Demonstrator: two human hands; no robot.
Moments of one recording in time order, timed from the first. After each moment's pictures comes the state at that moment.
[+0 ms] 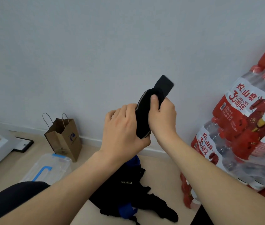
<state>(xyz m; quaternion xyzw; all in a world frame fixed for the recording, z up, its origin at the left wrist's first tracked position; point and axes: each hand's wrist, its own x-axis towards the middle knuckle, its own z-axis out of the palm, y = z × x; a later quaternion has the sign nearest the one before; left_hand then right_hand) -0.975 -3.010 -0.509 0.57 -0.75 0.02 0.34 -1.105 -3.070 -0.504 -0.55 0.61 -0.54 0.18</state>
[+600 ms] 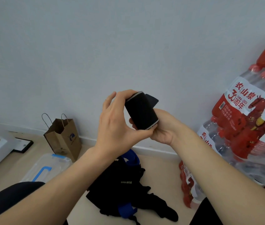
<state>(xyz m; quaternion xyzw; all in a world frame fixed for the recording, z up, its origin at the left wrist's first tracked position) -0.970 -3.004 -0.493 0.42 -0.70 -0.03 0.57 -1.122 -3.060 -0.490 -0.35 0.37 -0.40 0.76</state>
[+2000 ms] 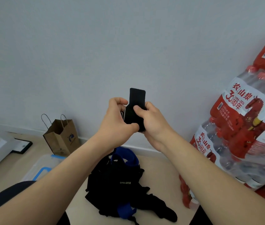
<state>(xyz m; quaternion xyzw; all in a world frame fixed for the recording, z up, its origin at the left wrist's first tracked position) -0.960 -3.026 -0.497 0.52 -0.59 -0.39 0.47 -1.098 -3.049 -0.495 -0.44 0.46 -0.48 0.60</state>
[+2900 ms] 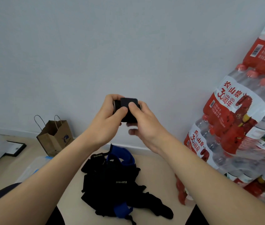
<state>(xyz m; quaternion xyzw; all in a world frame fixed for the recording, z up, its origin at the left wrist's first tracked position) -0.949 -3.031 -0.494 0.46 -0.64 -0.39 0.47 -1.103 -3.041 -0.500 -0.51 0.47 -0.45 0.56</state>
